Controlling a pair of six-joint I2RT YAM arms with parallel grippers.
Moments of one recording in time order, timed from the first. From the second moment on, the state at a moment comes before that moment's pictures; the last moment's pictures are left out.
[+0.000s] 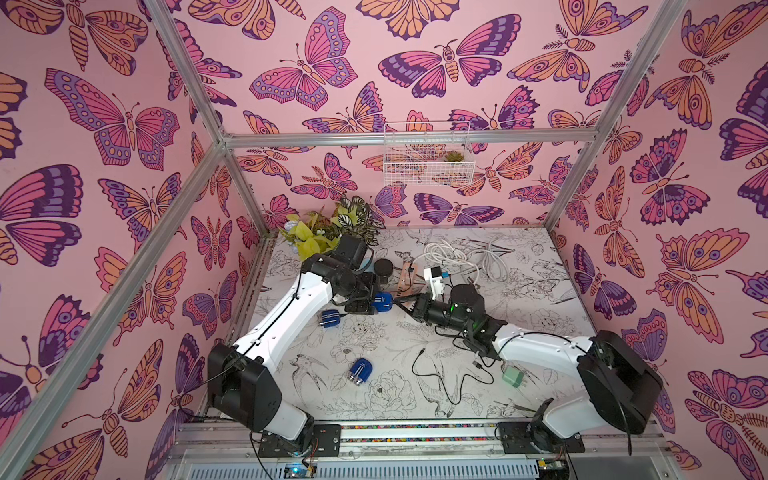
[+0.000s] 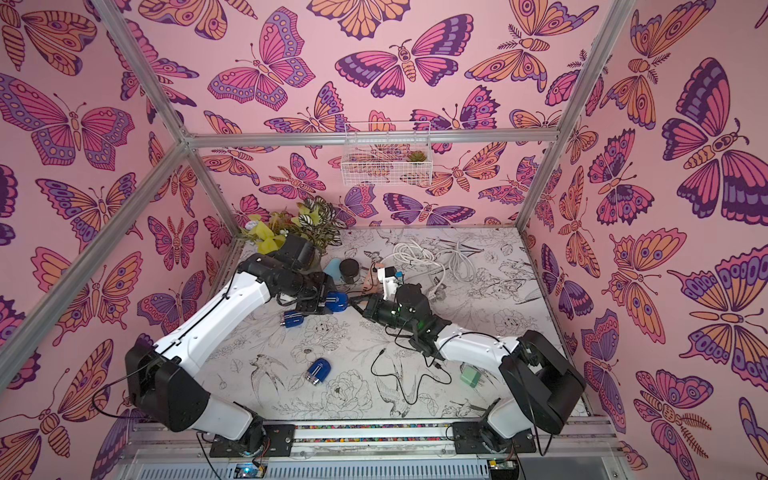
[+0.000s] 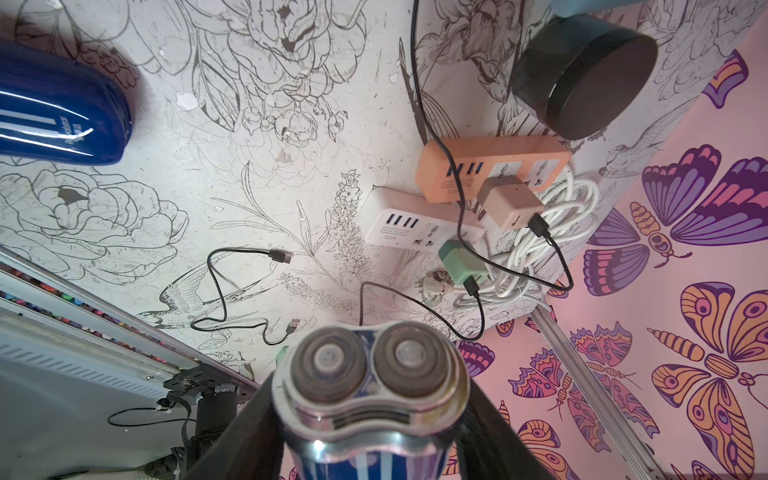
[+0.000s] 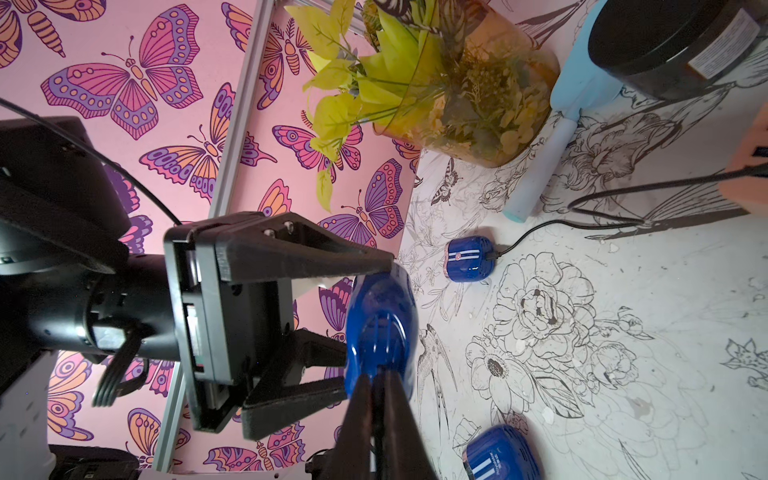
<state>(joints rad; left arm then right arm) -0.45 1.51 1.42 -1.04 0.31 -1.88 0.79 1.49 0.74 0.59 -0.34 1.16</state>
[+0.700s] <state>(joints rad) -0.44 1.51 1.33 -0.93 0.31 -1.90 0.77 1.54 0.76 0.59 -0.35 1.17</state>
